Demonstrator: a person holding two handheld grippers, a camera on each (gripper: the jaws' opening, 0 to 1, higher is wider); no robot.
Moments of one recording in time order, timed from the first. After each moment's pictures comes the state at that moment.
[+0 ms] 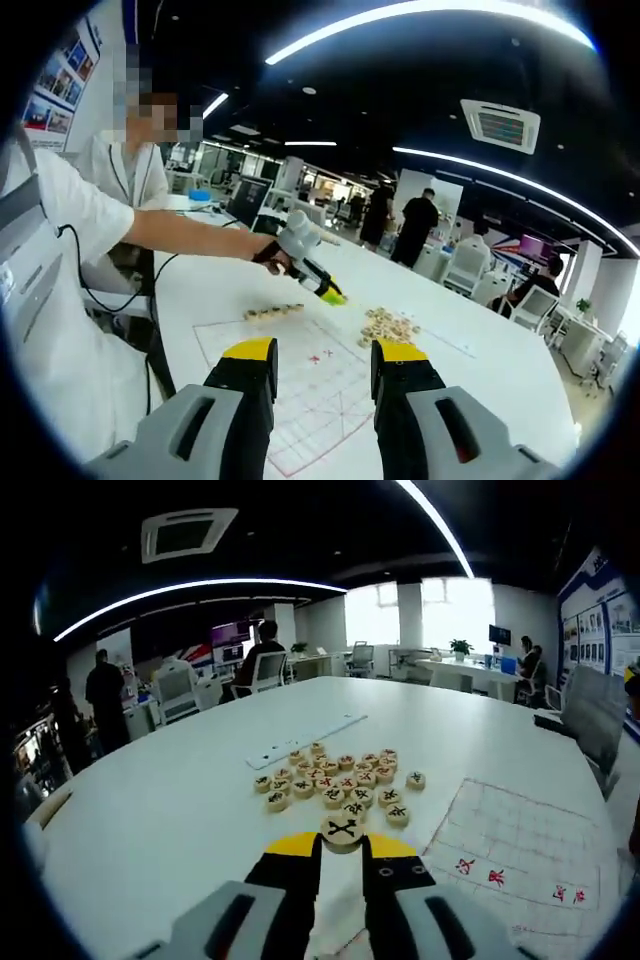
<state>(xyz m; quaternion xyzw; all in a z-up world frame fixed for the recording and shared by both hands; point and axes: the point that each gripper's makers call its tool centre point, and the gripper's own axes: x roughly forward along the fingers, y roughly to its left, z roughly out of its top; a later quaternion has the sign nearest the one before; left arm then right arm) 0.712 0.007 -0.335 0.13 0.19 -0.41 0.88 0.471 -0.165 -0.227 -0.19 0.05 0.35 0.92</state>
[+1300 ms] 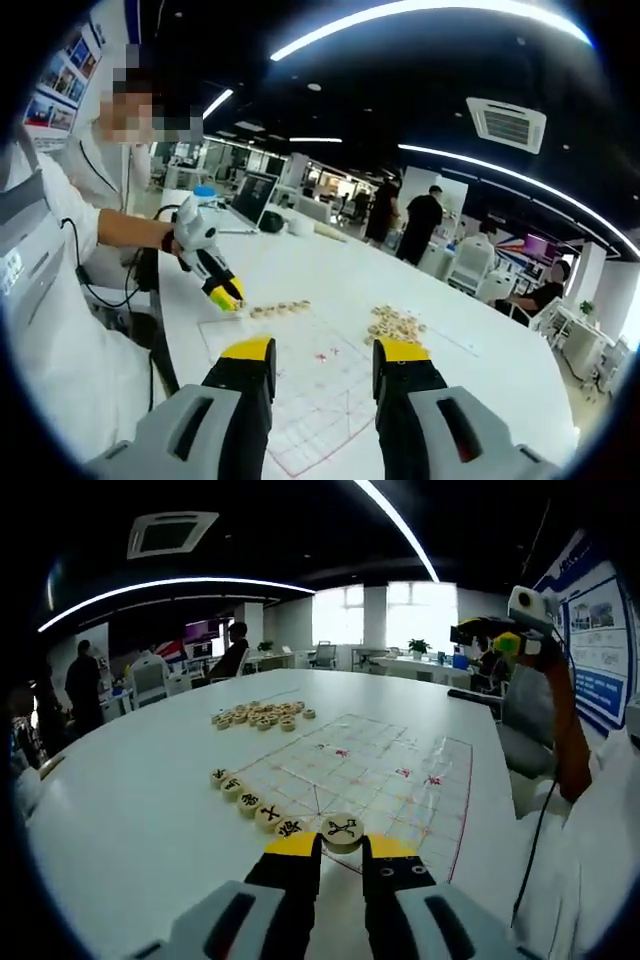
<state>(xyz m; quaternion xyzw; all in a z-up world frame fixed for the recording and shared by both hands) 0.536 0.078 -0.385 0.12 0.21 -0.46 0.86 0.470 -0.152 -0.234 -0.20 0.06 0.36 0.91</state>
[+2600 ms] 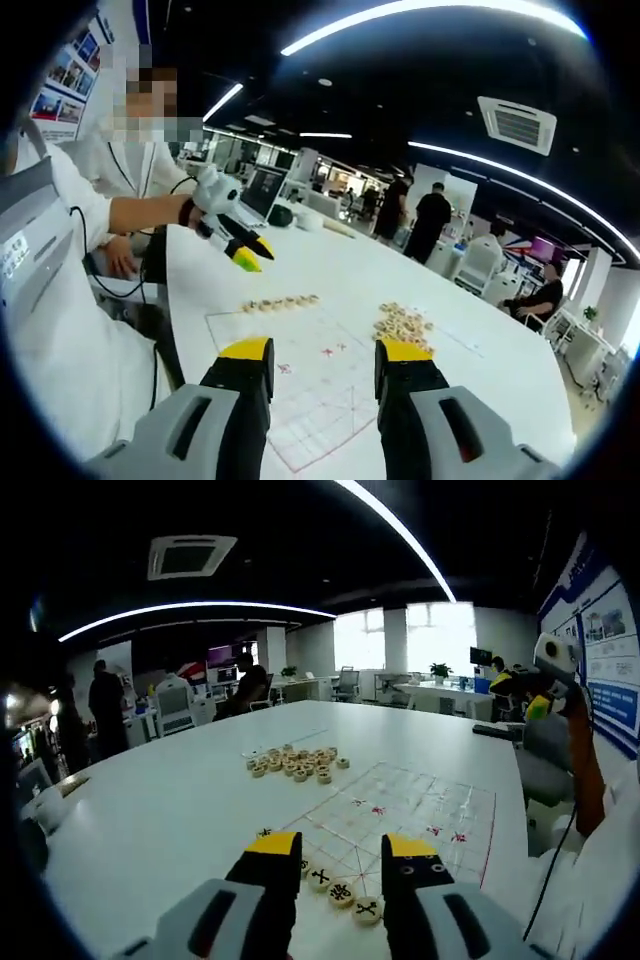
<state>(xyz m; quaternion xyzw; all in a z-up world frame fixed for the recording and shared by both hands) 0.573 0.082 -0.308 0.09 0.15 -0.42 0.89 0.466 -0.152 -0.239 -0.21 0.06 0.37 0.90</state>
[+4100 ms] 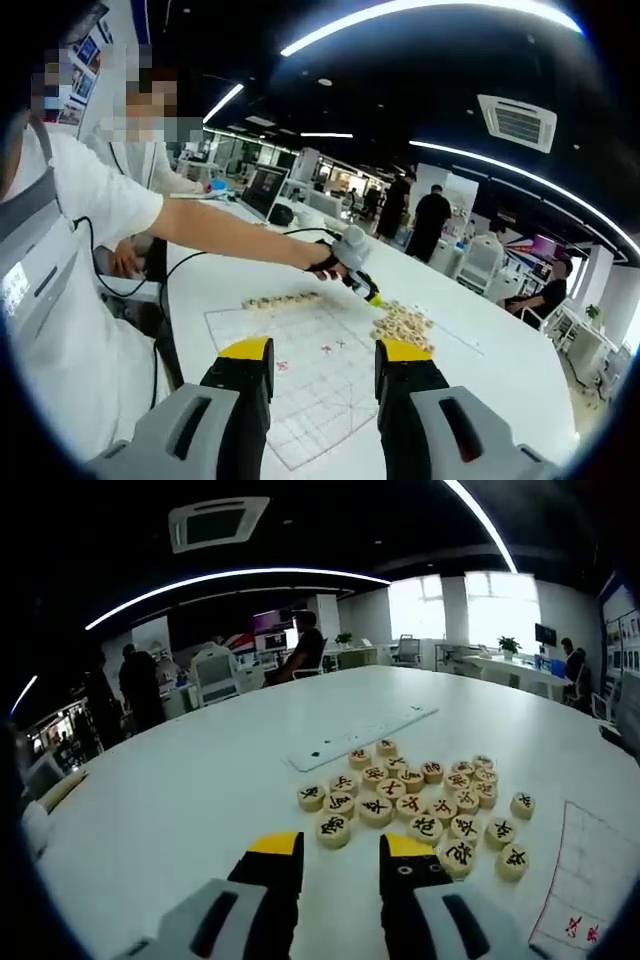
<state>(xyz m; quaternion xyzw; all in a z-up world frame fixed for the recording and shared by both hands) 0.851 -0.019 -0.386 0.11 0.22 -0.29 0.93 0.469 -0.157 -0.243 -0.20 0.07 0.38 0.90</state>
